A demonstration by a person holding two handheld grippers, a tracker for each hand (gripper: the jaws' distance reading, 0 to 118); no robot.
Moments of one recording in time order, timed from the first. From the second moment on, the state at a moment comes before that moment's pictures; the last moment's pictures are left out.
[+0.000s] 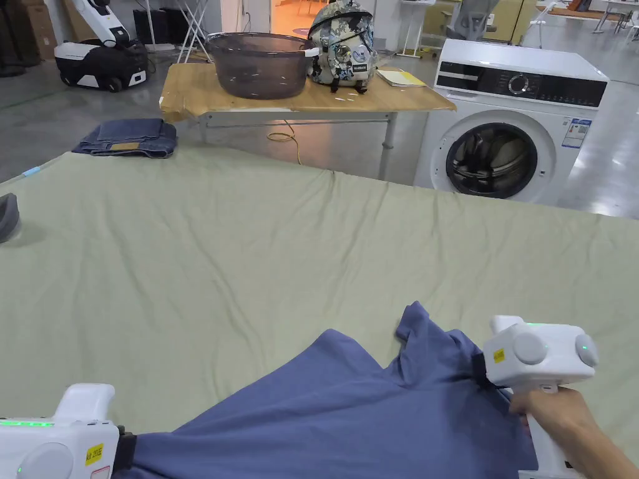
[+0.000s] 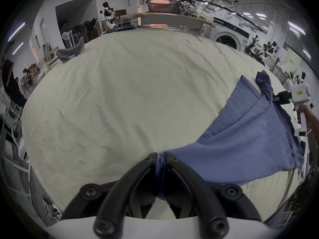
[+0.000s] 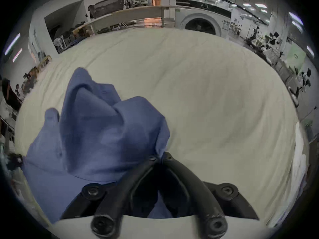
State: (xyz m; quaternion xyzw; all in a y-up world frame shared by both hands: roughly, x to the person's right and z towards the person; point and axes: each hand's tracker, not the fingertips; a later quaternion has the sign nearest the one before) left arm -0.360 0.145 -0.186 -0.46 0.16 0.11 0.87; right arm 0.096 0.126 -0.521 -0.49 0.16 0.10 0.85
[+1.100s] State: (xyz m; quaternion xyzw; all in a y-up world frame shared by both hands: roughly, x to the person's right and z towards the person) left arm -0.306 0.465 -0.290 -0.20 0.05 0.05 0.98; right arm 0.237 0.464 -0.398 -0.11 0.01 0.02 0.99
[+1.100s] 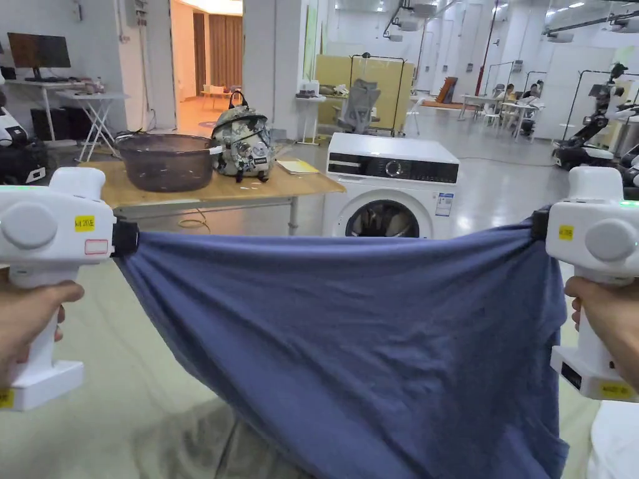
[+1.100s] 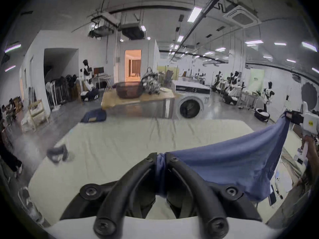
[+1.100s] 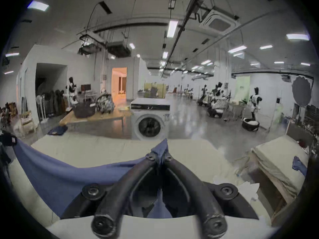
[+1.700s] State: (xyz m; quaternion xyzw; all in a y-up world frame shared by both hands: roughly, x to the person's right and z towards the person) left arm -0.318 0.588 -0.399 -0.12 0.08 0.01 0.99; right arm 0.224 0.579 -0.488 -0.03 -0.04 0.05 1.00
